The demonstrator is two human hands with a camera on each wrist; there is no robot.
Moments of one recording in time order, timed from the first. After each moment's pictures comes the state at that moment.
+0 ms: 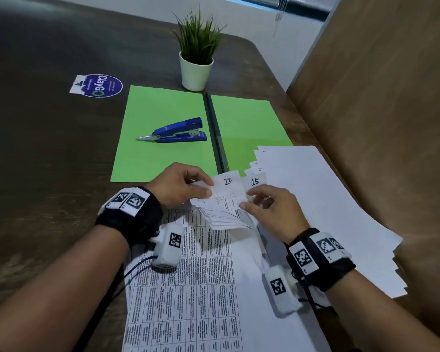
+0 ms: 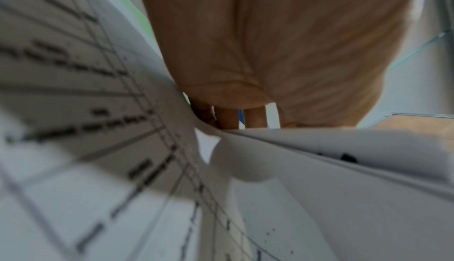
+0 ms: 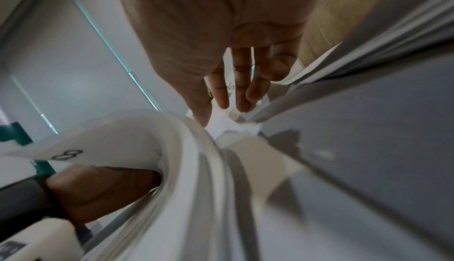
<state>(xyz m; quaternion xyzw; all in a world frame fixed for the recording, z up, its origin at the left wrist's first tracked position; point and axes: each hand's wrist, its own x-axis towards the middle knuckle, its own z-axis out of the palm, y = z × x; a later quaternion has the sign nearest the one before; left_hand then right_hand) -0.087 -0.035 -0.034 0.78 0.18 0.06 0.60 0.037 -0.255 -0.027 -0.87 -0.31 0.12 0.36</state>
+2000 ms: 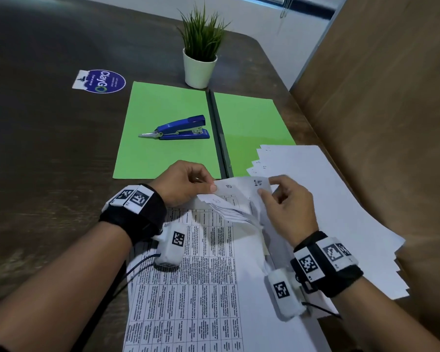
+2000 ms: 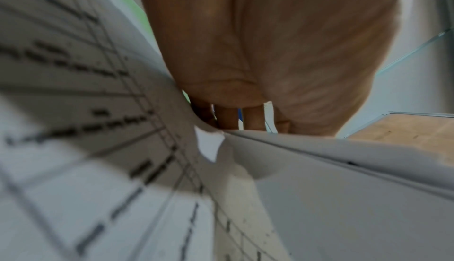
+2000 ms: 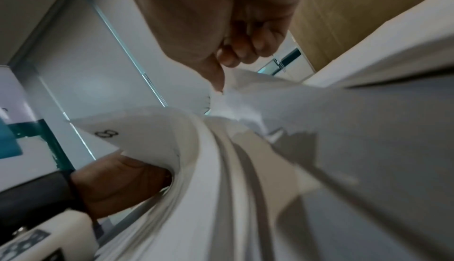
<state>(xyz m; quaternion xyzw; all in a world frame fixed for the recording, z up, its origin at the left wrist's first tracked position) -0.083 -0.035 -0.038 0.77 0.18 0.06 0.60 0.035 -0.260 -0.020 -0.86 -0.32 -0.02 0.41</state>
